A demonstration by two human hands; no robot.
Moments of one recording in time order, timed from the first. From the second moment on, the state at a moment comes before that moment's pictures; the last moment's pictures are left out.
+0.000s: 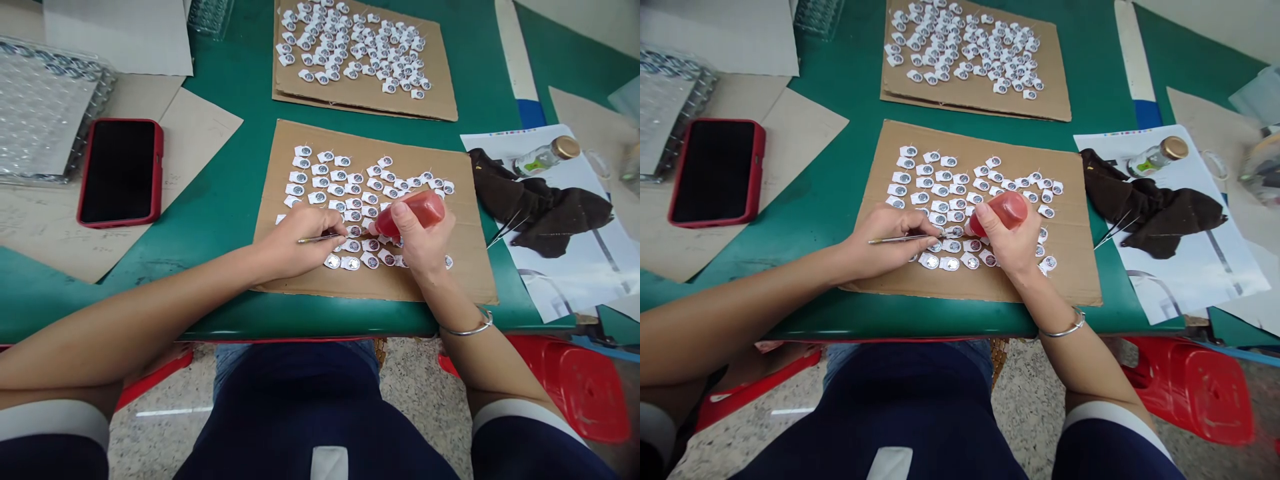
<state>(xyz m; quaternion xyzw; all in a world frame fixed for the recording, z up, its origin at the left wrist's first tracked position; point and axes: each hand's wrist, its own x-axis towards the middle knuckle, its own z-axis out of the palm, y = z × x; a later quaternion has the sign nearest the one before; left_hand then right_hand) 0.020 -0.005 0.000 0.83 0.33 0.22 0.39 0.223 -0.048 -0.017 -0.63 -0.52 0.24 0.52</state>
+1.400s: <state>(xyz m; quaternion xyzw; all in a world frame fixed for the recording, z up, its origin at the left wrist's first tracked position) 0.021 0.000 0.001 0.78 0.37 0.22 0.45 0.213 -0.048 -0.011 -0.59 -0.53 0.27 0.55</state>
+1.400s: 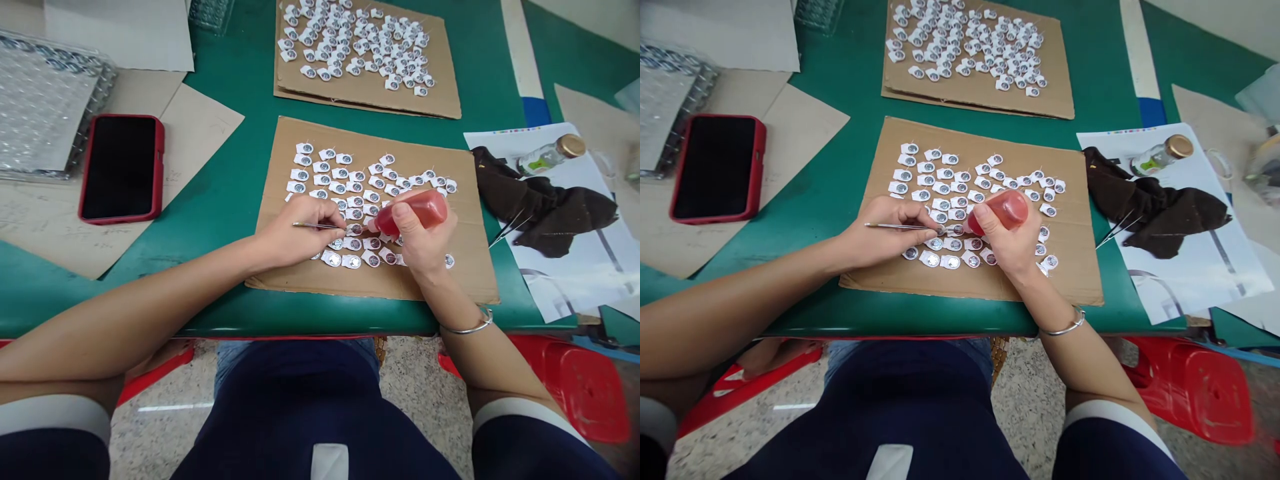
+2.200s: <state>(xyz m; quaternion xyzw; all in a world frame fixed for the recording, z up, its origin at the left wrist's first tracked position) 0.014 -0.035 0.008 0.92 0.23 0.22 0.20 0.209 -0.038 0.015 -0.54 -0.46 0.35 0.61</state>
